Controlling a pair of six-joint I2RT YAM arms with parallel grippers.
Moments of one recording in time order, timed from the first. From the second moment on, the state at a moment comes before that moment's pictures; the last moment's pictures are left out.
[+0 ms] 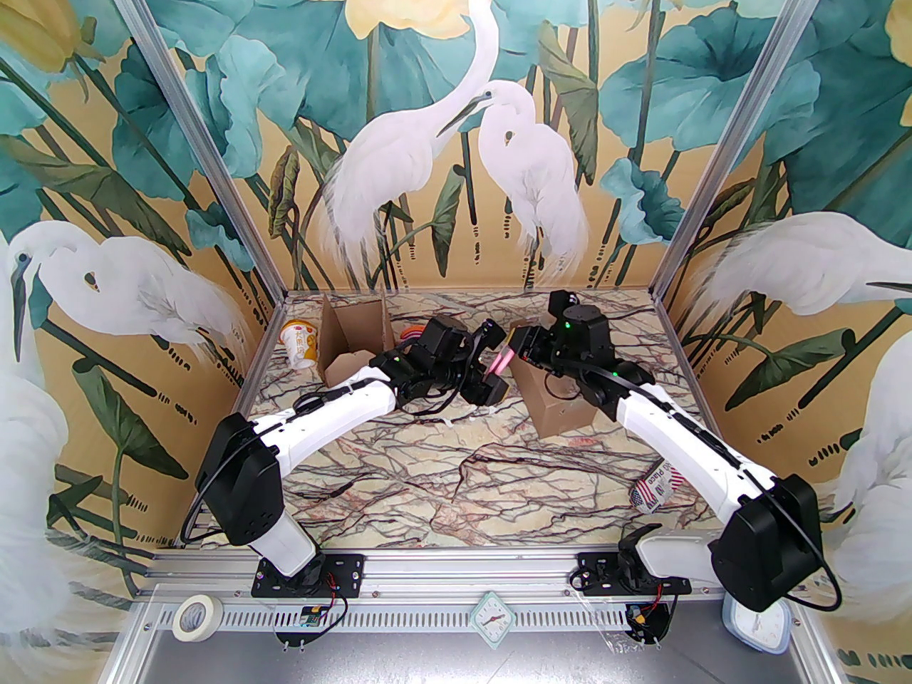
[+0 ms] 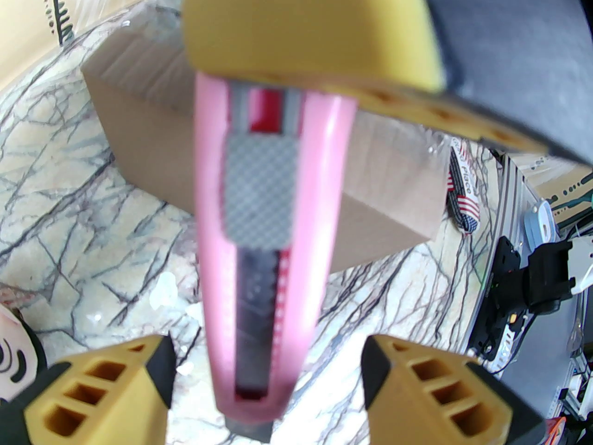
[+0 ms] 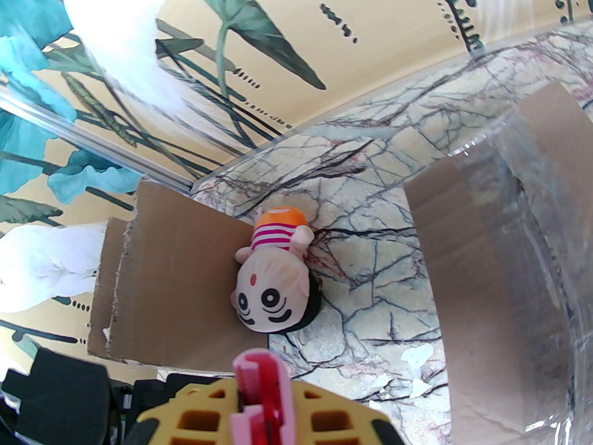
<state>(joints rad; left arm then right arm) -0.75 1.64 1.33 -0.36 0.30 -0.06 0.42 1.33 1.06 -0.17 -0.30 0.78</state>
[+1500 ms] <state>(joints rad) -0.81 1.69 1.55 -0.41 0.26 0.11 0.41 1.25 0.93 0.15 -0.39 0.73</state>
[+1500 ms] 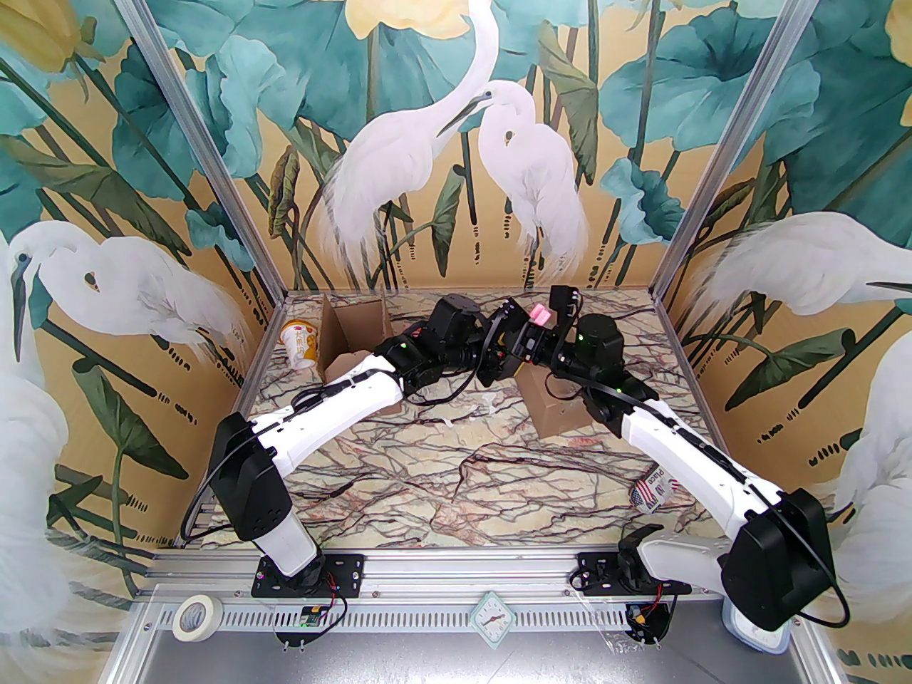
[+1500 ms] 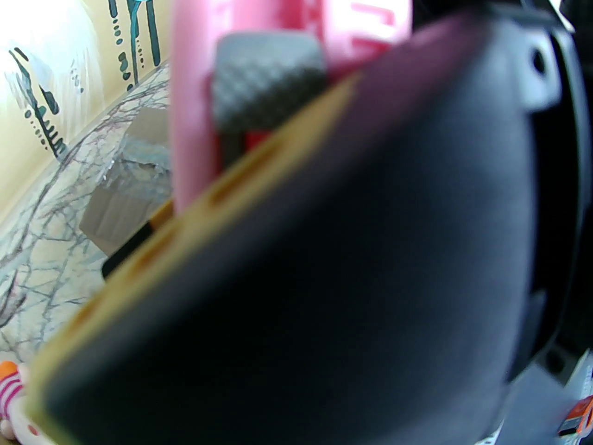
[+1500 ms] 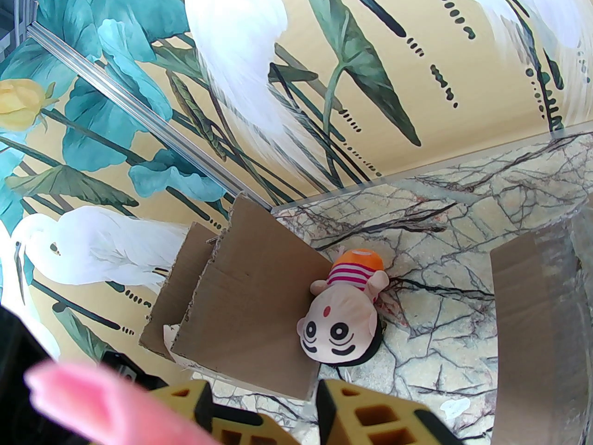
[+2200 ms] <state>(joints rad) -0.85 1.69 1.58 -0.45 0.15 0.22 0.43 1.19 0.93 0.10 -0.35 0.68</state>
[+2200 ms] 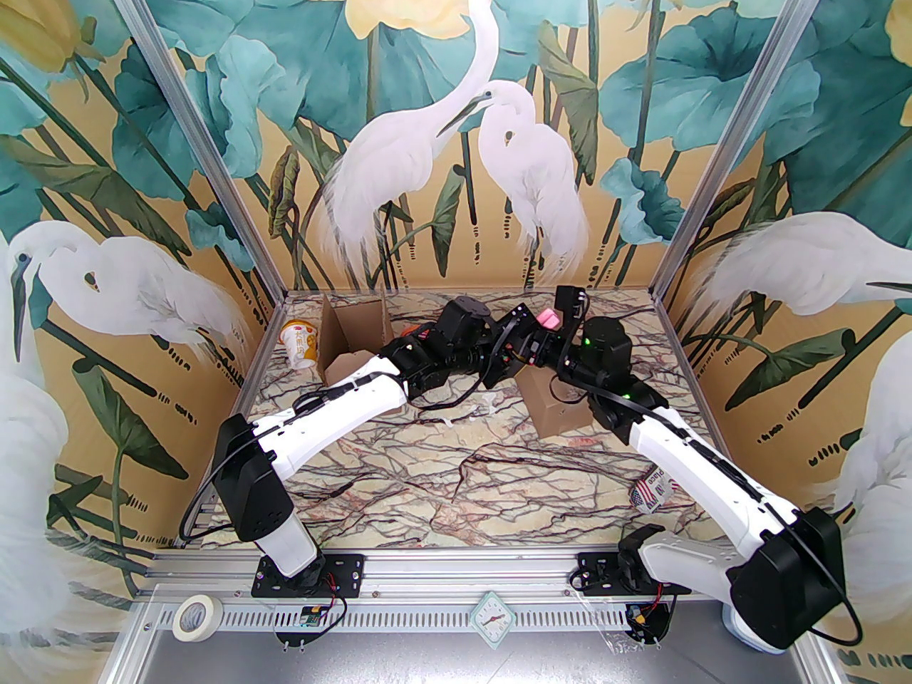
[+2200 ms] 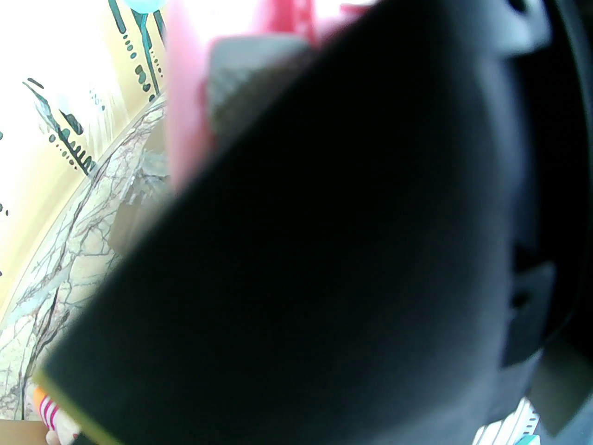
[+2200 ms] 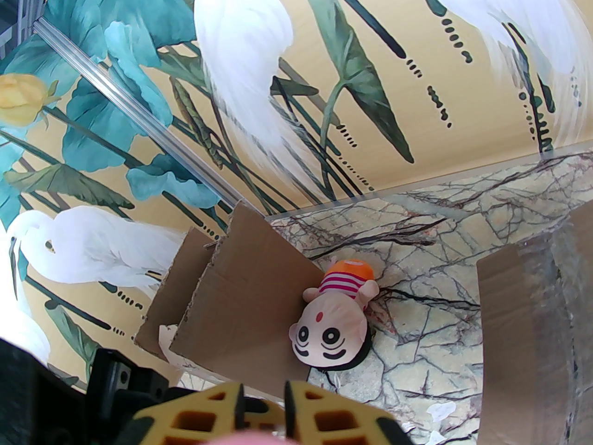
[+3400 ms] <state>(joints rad) -0.69 2.24 2.23 -0.69 0.38 -0.19 0.12 1.21 1.12 -0.17 -0.10 0.12</state>
